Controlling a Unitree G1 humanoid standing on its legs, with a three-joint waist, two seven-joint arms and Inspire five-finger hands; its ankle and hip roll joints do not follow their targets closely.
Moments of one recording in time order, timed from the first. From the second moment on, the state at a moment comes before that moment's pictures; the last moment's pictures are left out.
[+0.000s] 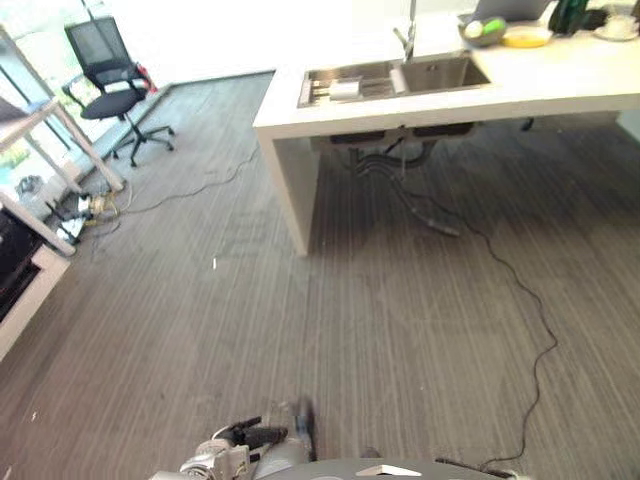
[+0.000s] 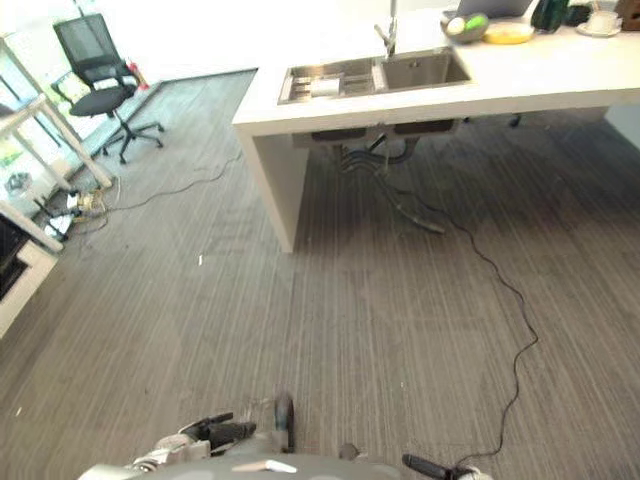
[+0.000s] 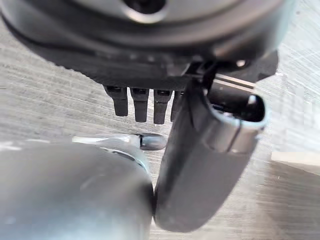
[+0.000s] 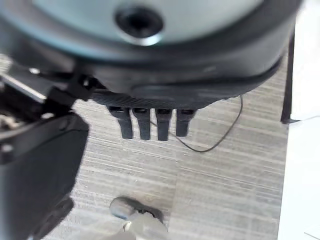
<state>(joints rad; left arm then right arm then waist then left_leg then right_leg) -0.14 0.18 -0.03 1.44 -0.32 -0.04 -0.10 -0.05 -0.32 0.22 1.48 0.08 0.02 0.05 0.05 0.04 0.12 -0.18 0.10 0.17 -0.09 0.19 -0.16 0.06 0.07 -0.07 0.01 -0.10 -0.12</state>
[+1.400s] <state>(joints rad) -0.36 0.38 0.03 0.02 0.09 -0.20 0.57 -0.02 -0.29 0.14 1.31 0.27 -0.07 0.01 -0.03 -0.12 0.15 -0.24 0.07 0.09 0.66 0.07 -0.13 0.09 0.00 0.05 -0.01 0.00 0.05</state>
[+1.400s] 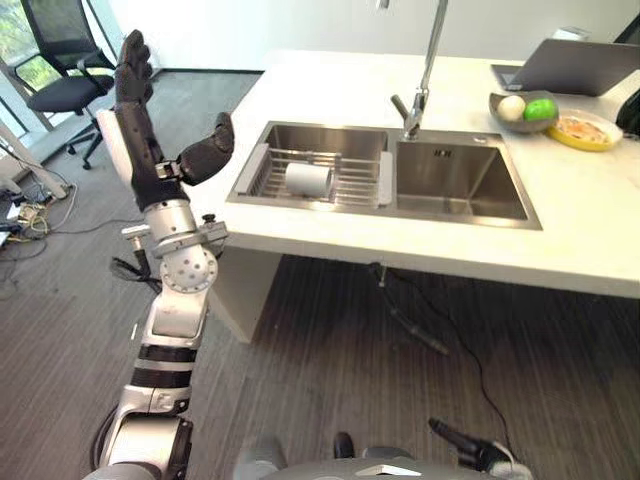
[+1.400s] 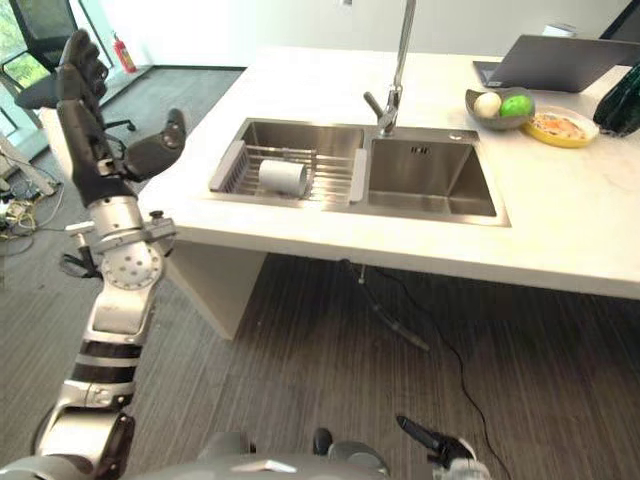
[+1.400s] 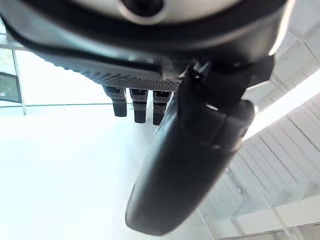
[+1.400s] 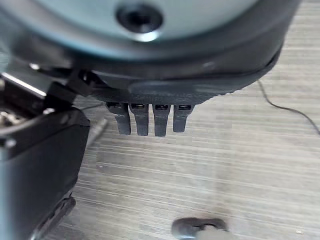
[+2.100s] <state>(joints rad) -0.32 0.96 -0.26 0.19 0.30 -0.20 0.12 0.10 -0.33 0.22 1.32 0.12 -0.07 0.08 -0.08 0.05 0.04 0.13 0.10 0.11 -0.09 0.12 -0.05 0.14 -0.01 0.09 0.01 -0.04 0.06</state>
